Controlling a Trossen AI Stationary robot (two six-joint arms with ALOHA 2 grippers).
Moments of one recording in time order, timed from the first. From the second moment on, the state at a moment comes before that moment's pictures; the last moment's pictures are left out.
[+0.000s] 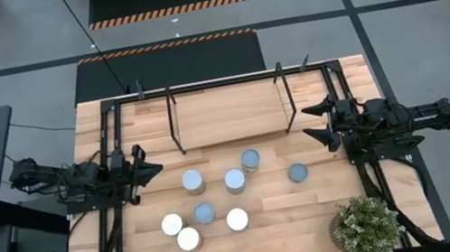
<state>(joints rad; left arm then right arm) -0.29 0.09 0.01 0.32 -0.32 -0.26 0.03 0.01 0.14 -0.05 0.29 0.19</state>
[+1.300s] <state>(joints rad) -0.30 0.61 0.31 -0.16 -0.26 -0.28 0.03 0.02 0.14 0.19 0.29 0.18</state>
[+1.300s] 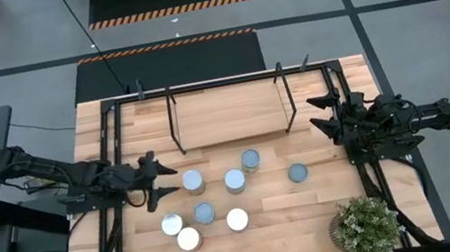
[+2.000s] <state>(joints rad) -0.30 1.17 0.66 -0.55 -0.27 -0.51 0.03 0.27 0.18 0.20 0.26 -0.01</state>
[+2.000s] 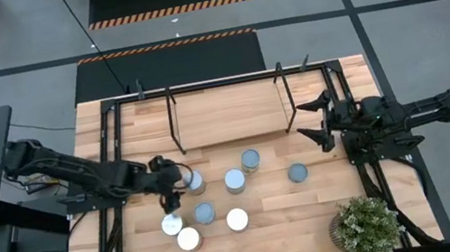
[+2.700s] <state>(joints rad) -0.21 1.45 0.86 -0.47 -0.23 -0.34 0.03 0.43 0.18 0.39 0.21 -0.08</state>
